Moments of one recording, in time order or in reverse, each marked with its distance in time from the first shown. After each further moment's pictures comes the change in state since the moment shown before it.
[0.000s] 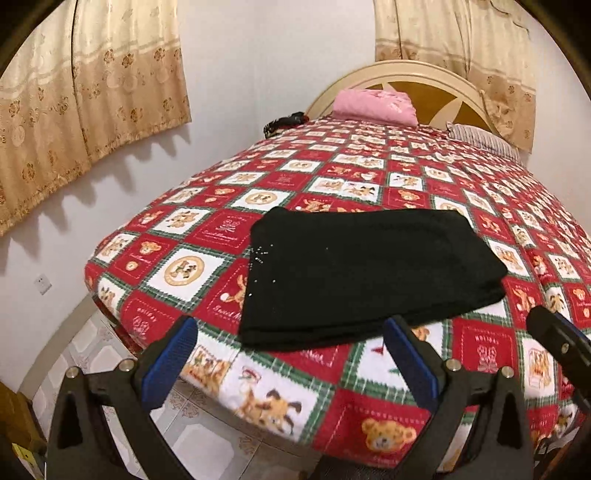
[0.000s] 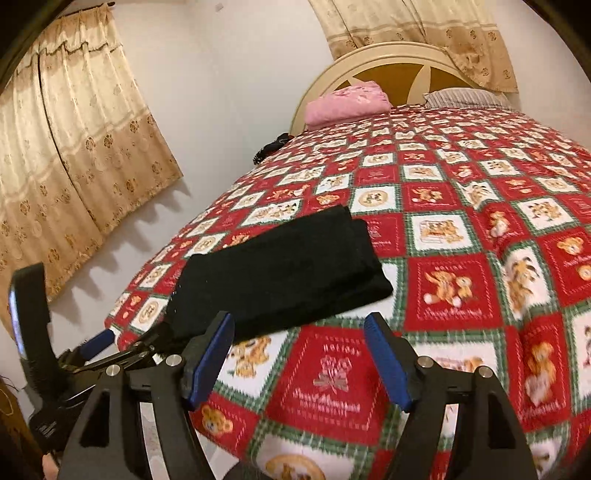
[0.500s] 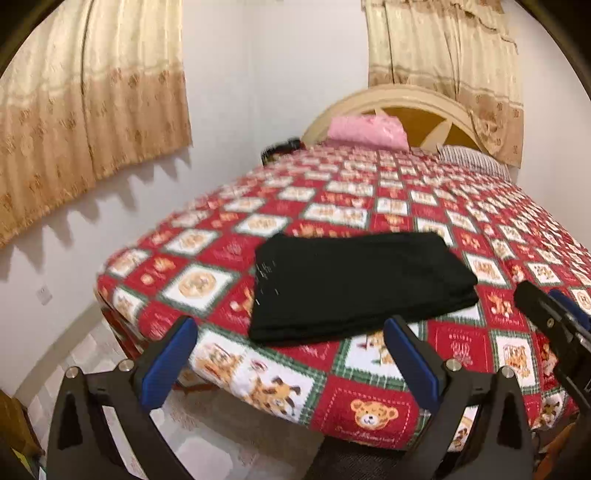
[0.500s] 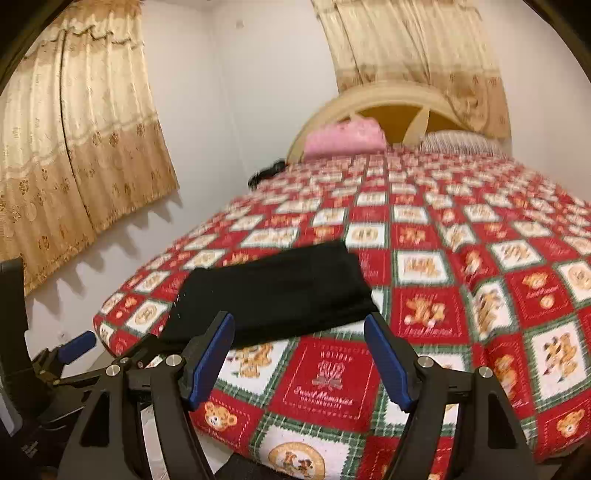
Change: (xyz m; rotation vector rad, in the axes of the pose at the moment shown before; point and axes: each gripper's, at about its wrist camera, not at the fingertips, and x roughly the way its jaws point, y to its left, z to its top) left arm -0.048 0.004 -0.005 0.006 -0.126 -0.006; right arm -0.047 0.027 -0.002 -0.097 -0.166 -0.079
